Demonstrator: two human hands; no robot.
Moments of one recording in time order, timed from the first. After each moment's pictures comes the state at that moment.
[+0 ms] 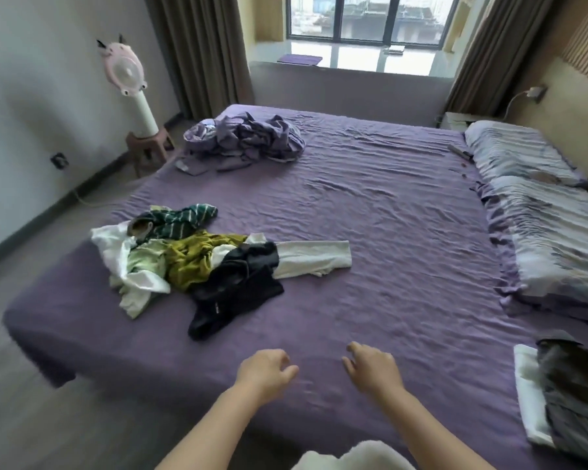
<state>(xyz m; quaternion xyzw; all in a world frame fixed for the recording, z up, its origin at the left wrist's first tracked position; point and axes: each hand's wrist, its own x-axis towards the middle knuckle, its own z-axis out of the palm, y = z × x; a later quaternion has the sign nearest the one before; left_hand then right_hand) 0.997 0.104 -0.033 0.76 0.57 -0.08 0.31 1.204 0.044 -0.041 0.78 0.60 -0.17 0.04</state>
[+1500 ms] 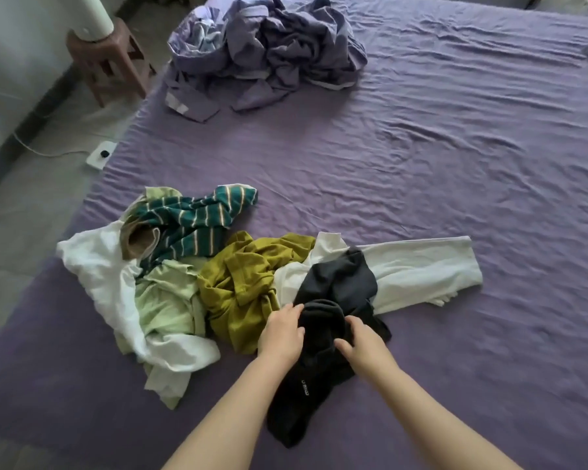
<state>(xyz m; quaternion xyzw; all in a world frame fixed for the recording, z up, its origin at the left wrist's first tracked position) 0.886 0.495 -0.186 0.72 0.58 -0.07 0.38 1.034 0.418 -0.174 0.80 0.41 -0.43 -0.06</state>
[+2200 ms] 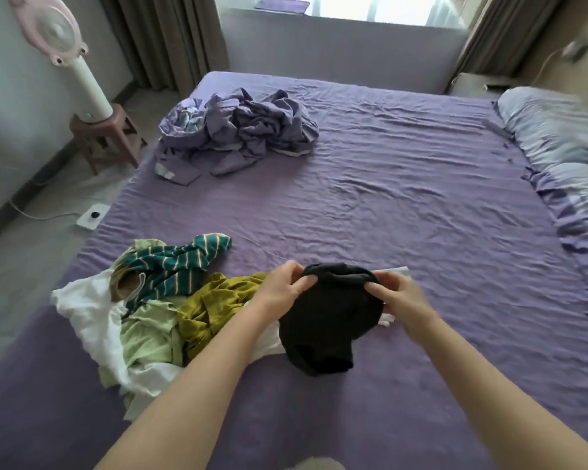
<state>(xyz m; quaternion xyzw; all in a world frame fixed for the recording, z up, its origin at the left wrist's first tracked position) 0.958 0.524 -0.018 0.72 0.44 0.13 0.52 1.154 0.406 -0.006 0.71 0.28 -0.45 -0.46</state>
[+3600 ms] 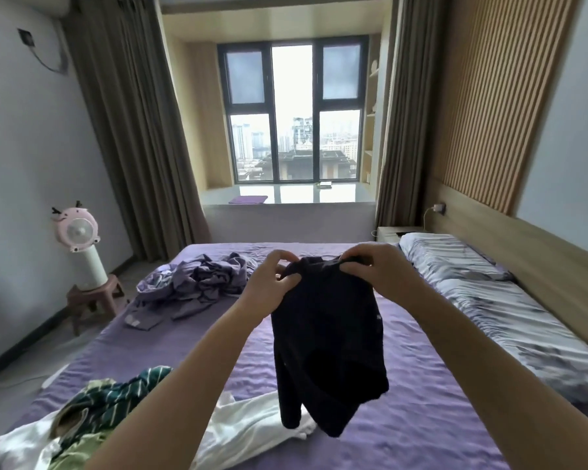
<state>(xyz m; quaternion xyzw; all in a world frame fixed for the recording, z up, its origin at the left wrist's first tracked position) 1.126 0.330 0.264 0.75 0.31 0.36 0.47 1.315 0.226 0.290 0.67 0.62 -0.04 -0.42</state>
